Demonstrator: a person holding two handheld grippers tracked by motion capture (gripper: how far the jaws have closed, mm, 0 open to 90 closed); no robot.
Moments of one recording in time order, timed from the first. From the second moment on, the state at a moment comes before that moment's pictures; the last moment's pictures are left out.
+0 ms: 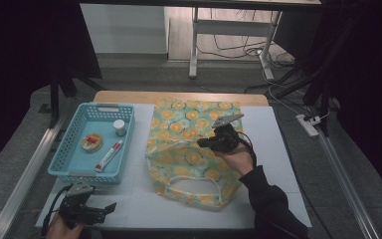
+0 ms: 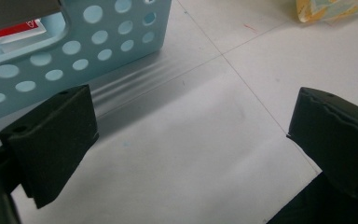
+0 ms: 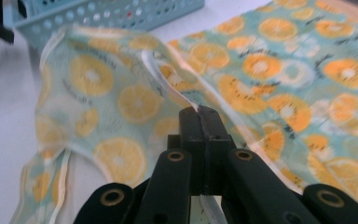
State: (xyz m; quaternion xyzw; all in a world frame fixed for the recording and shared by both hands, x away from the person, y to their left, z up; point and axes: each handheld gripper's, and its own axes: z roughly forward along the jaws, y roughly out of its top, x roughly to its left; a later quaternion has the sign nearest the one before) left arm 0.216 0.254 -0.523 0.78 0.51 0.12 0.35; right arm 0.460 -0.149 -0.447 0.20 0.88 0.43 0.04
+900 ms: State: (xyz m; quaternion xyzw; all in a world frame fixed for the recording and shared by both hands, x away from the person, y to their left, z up) left arm 0.216 0.255 -0.523 0.78 0.51 0.12 0.35; right arm 0.502 -0.121 -0.412 0.22 0.86 0.46 0.02
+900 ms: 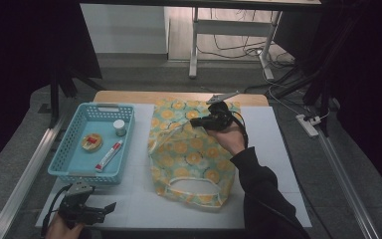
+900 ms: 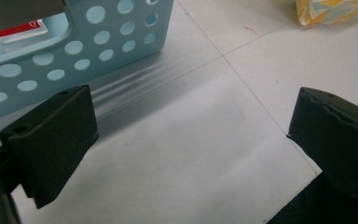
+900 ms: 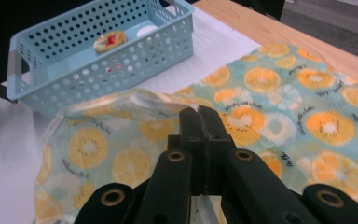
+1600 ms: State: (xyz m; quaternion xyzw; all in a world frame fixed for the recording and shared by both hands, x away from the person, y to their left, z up) left arm 0.216 0.256 -0.522 0.77 0.51 0.12 0.35; right arm 0.509 -0.091 -0.381 0.20 0.86 0.47 0.04
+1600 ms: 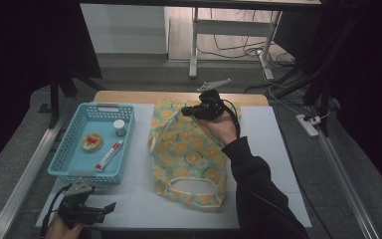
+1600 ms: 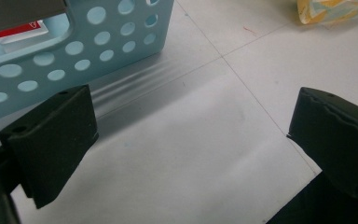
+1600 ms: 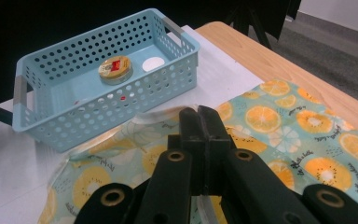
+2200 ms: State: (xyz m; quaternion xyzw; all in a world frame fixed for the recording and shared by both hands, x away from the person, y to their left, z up) left arm 0.214 0.258 -0.522 0.77 0.51 0.12 0.36; right arm 0.508 -0.092 -0.381 0.20 0.86 0.48 0.03
